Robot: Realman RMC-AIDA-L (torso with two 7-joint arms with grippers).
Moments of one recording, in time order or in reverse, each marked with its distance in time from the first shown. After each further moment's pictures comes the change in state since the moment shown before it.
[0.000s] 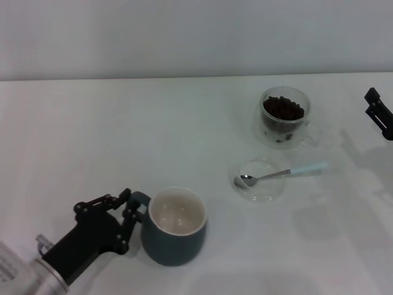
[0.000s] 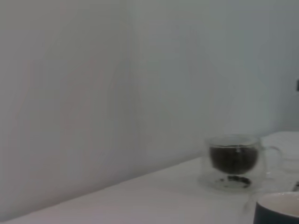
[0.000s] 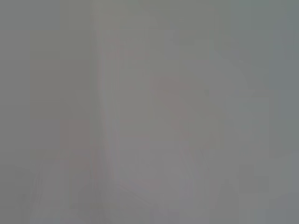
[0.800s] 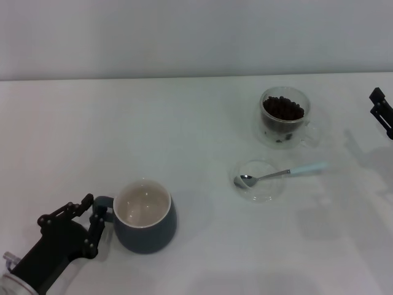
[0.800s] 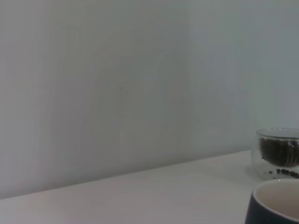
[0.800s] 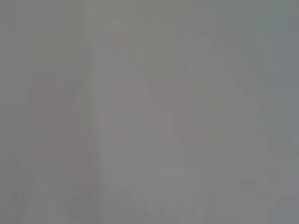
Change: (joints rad) left arm 0.076 0.000 -0.011 -0.023 -0.101 0.022 -0.037; right arm -0.006 -0.003 0.005 -0.002 0.007 0.002 -0.002
